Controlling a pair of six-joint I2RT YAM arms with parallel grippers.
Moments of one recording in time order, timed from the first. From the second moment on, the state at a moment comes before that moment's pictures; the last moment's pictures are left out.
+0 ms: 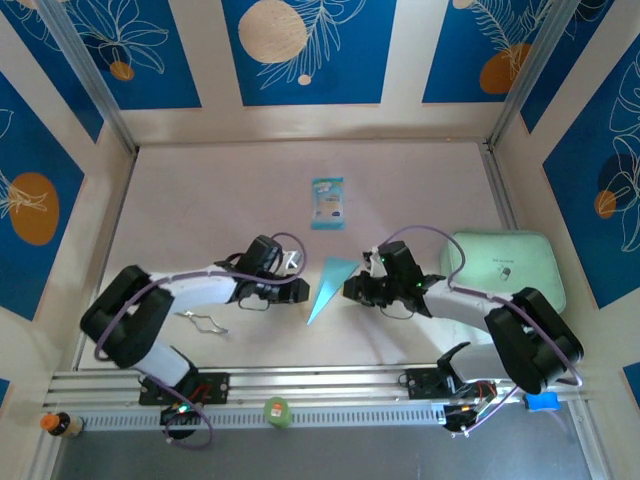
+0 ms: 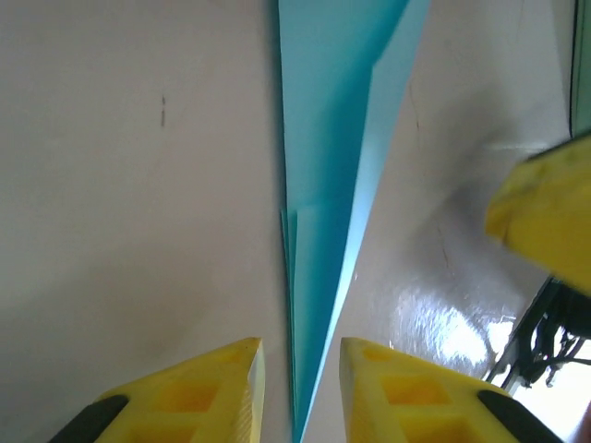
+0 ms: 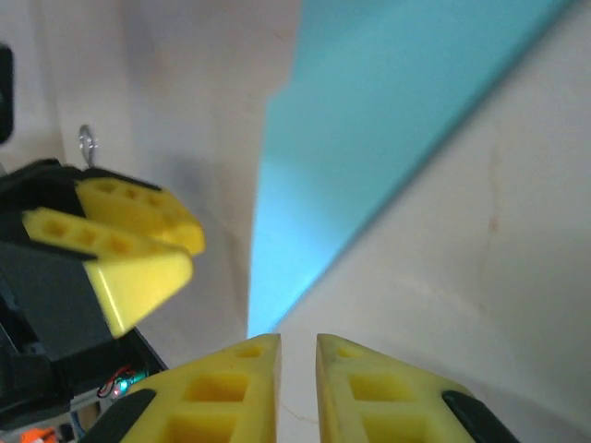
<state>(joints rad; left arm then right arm) -0.66 1.57 0.68 -0.07 0.54 -0.62 0.57 1.31 0.42 0.06 -0.53 0.88</state>
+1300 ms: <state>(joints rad) -0.63 1.77 0.79 -0.08 0.69 -0.60 0.67 1.49 0.44 0.19 -0.48 1.01</state>
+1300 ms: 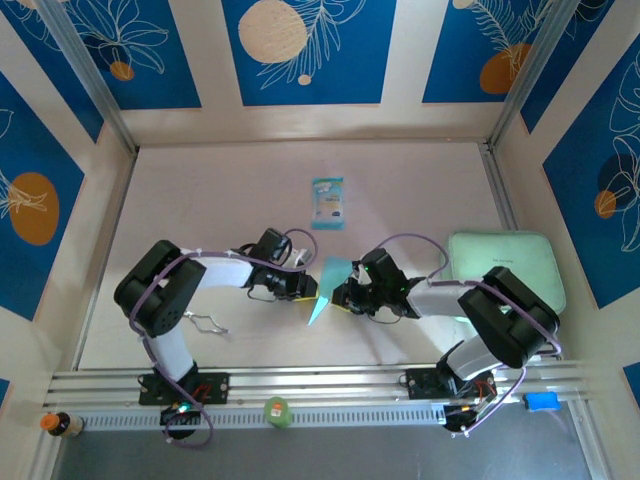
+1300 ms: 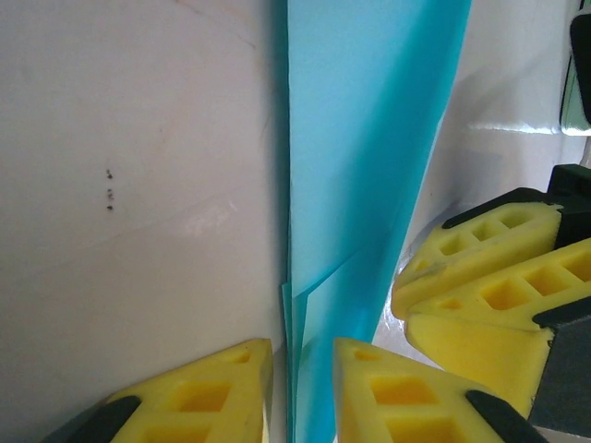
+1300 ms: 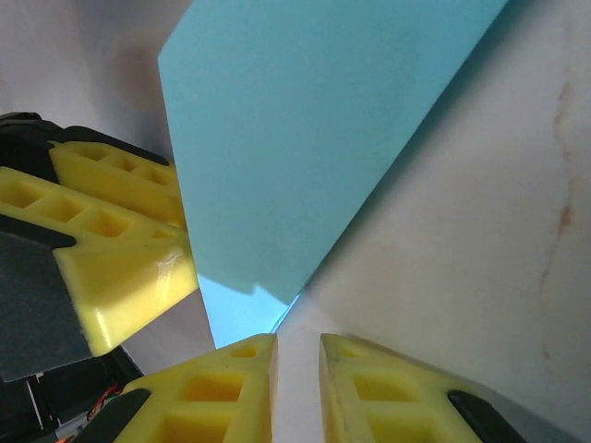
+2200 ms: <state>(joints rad) -0.63 1.84 0.83 -0.03 0.80 -0.61 0.67 1.55 0.44 0.27 -0.51 1.06</state>
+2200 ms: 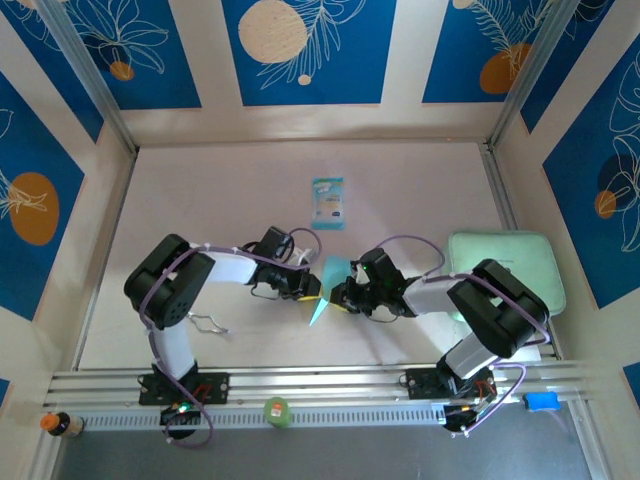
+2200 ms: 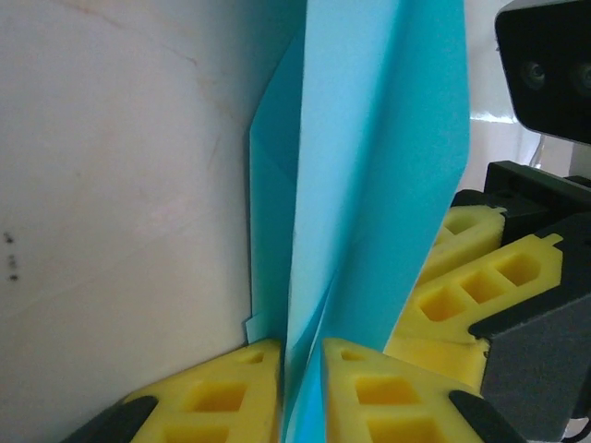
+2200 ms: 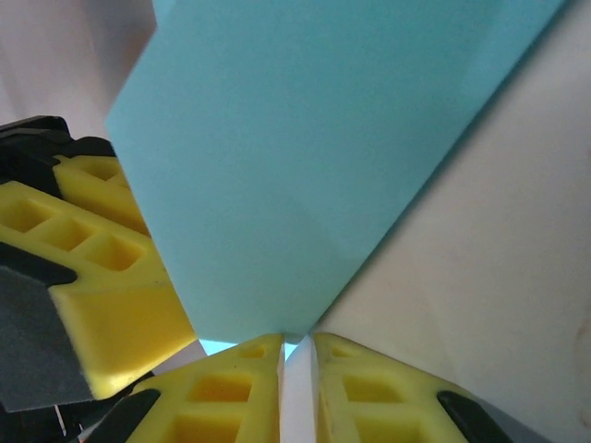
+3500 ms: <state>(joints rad) -0.71 1.50 0.82 -0.45 0.05 -0.54 0.70 1.29 0.47 0.01 -0.36 1.01</state>
